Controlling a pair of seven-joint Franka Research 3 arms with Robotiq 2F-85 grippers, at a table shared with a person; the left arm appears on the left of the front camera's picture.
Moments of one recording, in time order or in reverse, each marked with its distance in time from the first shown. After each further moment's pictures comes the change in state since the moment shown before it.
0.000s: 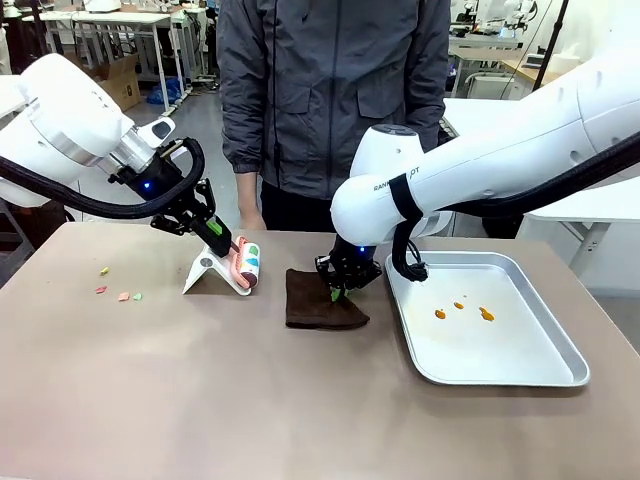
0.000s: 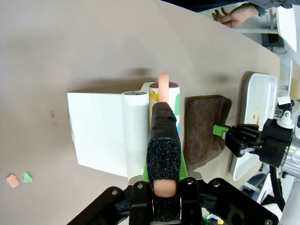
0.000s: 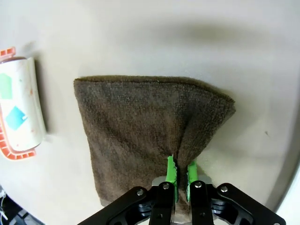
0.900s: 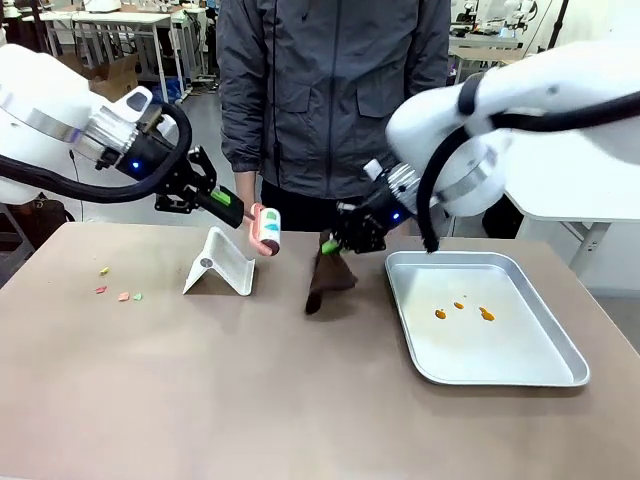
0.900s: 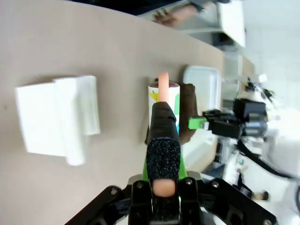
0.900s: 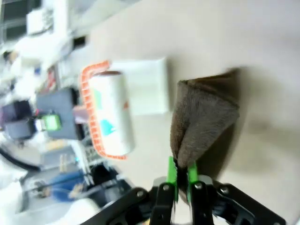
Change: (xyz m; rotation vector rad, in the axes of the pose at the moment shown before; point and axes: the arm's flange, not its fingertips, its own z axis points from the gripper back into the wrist) left arm -0.029 -0.021 0.049 -0.312 -0.015 -0.014; right arm 0.009 -0.065 0.085 0.718 -0.039 -0.023
